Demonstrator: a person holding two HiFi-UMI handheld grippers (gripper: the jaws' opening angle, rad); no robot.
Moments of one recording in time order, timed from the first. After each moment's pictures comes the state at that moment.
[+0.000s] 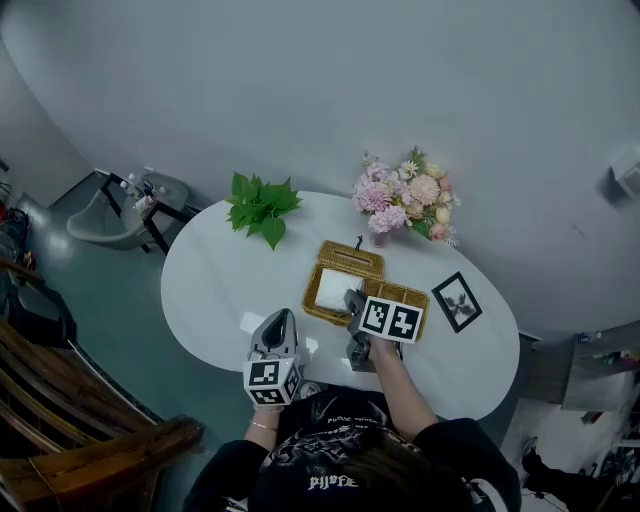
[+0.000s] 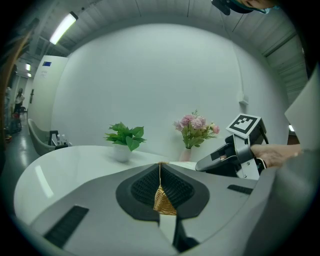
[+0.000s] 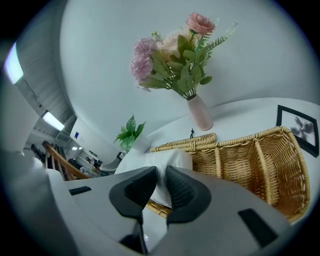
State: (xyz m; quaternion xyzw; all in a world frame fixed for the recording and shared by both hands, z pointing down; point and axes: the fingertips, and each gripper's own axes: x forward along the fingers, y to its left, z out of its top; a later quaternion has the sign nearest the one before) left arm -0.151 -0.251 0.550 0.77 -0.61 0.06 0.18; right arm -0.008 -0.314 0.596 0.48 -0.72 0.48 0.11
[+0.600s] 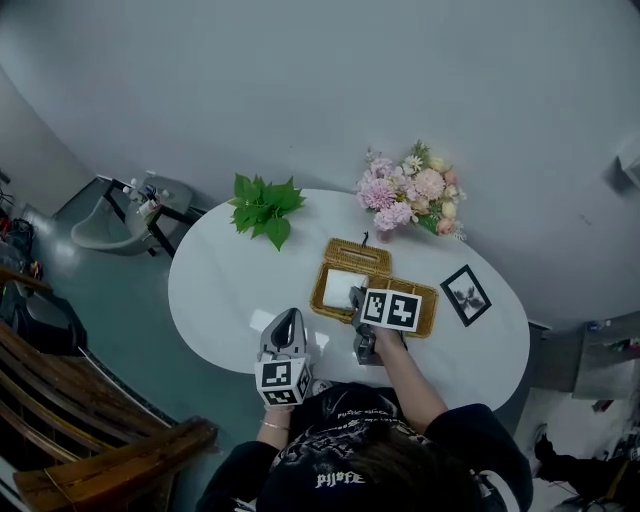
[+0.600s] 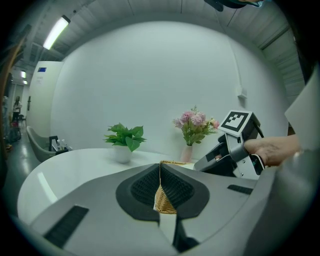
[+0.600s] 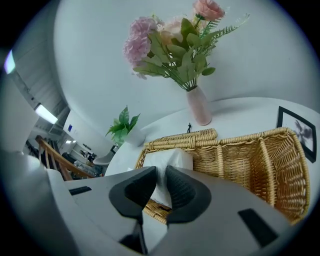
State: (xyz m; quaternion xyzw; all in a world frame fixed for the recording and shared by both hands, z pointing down) left arm -0.153 -0.256 0.553 0.77 -0.61 0.09 0.17; right arm -0.014 -0.321 0.614 0.49 -0.71 0.49 0.16
